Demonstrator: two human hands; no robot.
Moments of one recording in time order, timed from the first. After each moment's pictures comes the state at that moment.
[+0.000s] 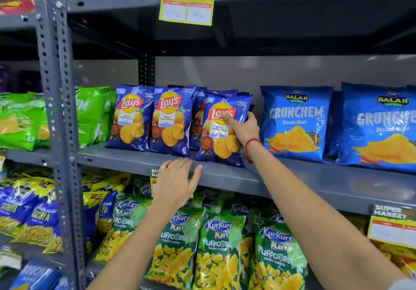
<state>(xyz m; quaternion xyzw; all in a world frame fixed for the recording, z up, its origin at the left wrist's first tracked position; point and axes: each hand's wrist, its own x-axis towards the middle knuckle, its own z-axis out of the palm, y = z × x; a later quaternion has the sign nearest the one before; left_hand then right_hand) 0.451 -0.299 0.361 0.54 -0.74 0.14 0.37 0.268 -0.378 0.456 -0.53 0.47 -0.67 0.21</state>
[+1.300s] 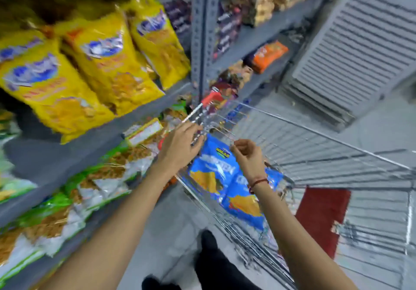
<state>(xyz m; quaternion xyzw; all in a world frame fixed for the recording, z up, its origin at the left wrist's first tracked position) -0.032 -0.052 0.066 0.06 -0.95 -0.28 0.10 -0.090 0.130 0.025 -0.04 0.81 -0.58 0.11</state>
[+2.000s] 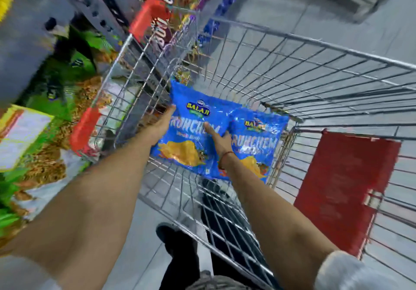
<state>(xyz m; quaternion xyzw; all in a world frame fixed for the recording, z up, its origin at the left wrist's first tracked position) -0.149 -0.064 -0.223 0.42 -0.62 -0.56 -0.36 -0.137 0.127 -0.227 0.31 0.66 -0.63 0.27</state>
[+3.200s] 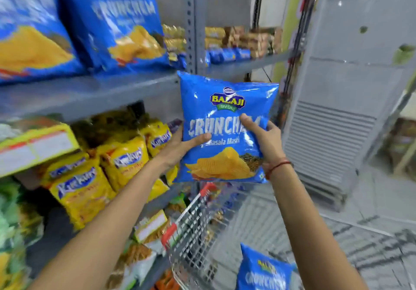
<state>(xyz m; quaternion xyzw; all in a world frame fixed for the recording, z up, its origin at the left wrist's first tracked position) -0.074 -0.075 0.275 -0.05 -0.71 -0.70 0.11 -0.142 0.118 0.288 -0.15 0.57 -0.81 0.00</state>
